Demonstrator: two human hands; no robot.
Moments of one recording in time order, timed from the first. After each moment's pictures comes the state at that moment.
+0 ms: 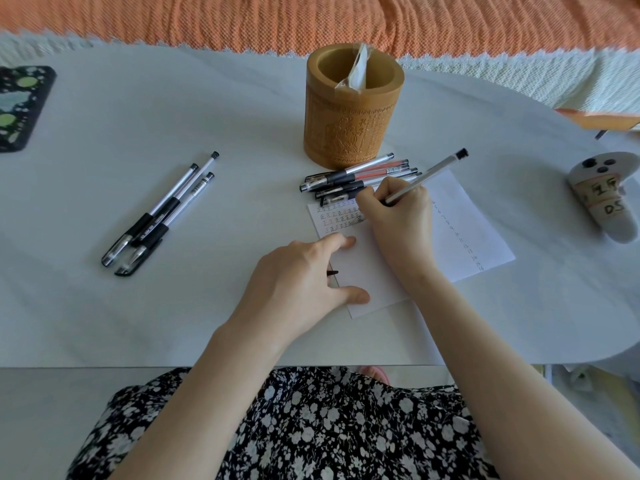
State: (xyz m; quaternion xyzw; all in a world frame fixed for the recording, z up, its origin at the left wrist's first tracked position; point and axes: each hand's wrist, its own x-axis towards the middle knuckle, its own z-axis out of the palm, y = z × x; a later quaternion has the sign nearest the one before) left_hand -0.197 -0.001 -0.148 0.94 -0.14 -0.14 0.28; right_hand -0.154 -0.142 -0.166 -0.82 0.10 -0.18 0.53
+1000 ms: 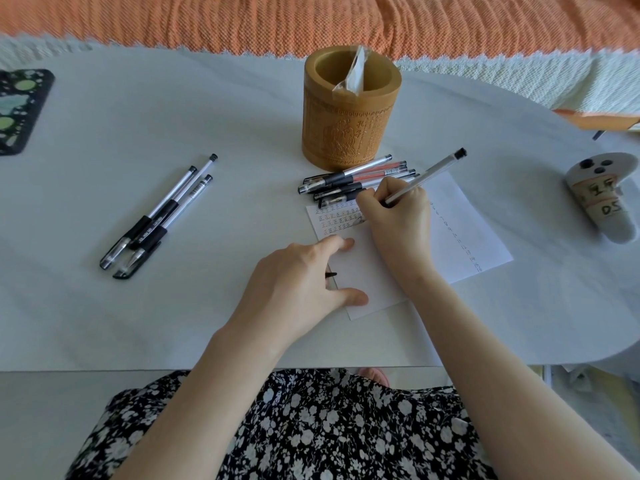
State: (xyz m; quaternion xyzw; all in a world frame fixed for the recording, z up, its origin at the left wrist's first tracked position) left_hand -0.198 0.000 -0.146 0.94 -0.16 -0.12 0.28; right_hand -0.155 -0.143 -0.165 -0.81 0.11 -0.17 0.55
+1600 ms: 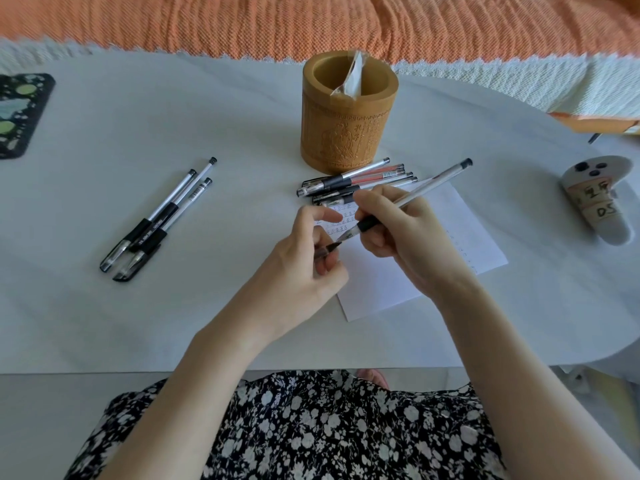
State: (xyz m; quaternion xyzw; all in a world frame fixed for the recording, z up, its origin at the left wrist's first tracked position) left_hand -0.197 0.005 -0.141 0.83 -0.18 -0.12 0.51; right_hand -0.177 -0.154 -0.134 -0.69 0.03 0.05 0.73
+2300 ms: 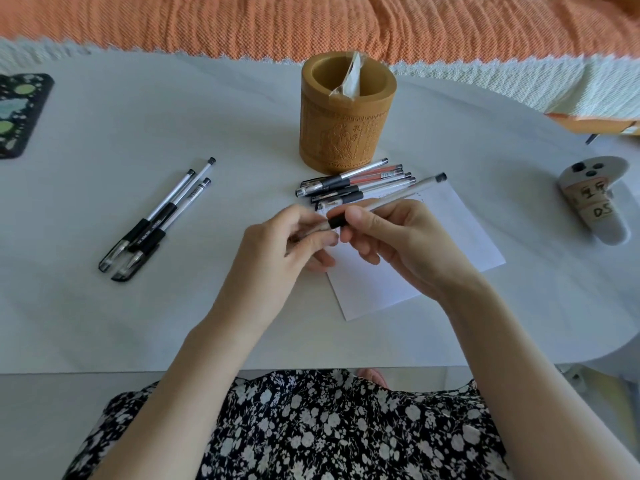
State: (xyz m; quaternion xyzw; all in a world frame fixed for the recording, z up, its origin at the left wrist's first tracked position) left_hand -0.189 0.012 -0.140 0.79 -0.13 -0.05 0.60; right_hand -0.182 -0.162 -0.136 -0.65 -0.07 0.13 0.74
